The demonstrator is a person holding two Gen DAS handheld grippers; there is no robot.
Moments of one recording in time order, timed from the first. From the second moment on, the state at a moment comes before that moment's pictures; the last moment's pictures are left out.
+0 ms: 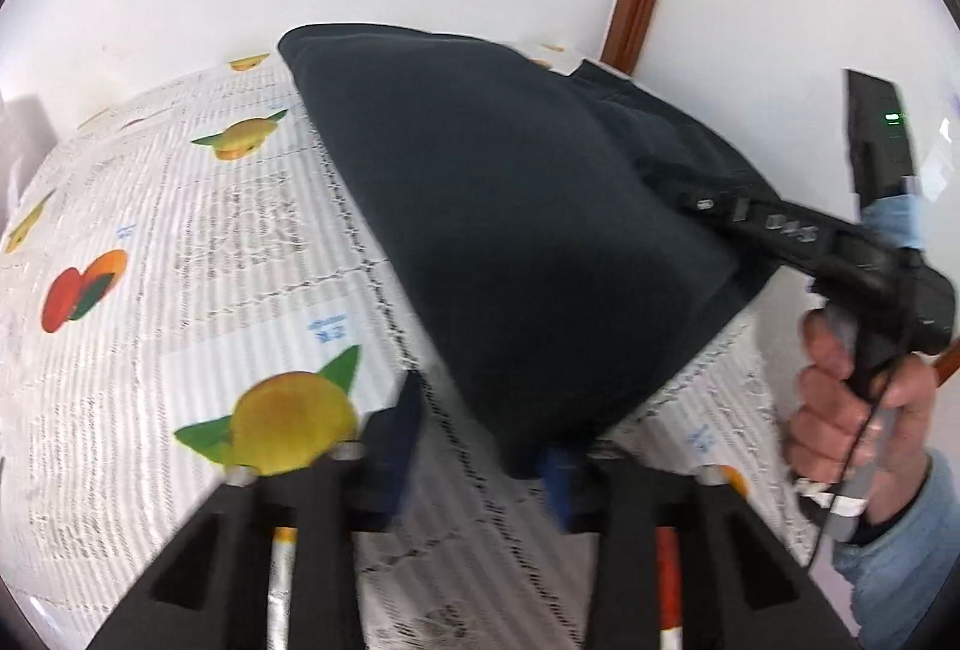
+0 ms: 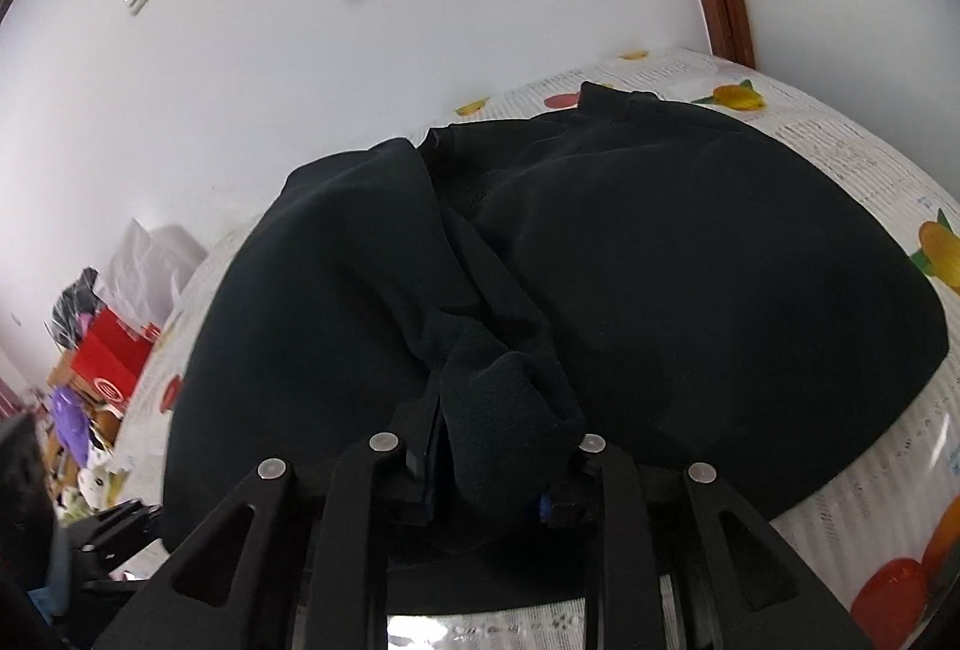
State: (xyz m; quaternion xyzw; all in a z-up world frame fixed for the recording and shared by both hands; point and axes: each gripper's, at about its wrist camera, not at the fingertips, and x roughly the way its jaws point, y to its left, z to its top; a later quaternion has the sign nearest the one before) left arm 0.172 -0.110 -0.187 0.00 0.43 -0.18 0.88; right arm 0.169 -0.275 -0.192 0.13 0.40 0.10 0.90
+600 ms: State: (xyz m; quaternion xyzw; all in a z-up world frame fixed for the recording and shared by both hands) left arm 0.142 0.006 -0.174 -0.03 0.42 -0.09 0.90; right arm 0.191 -0.172 -0.202 0.08 0.43 0.20 0.88
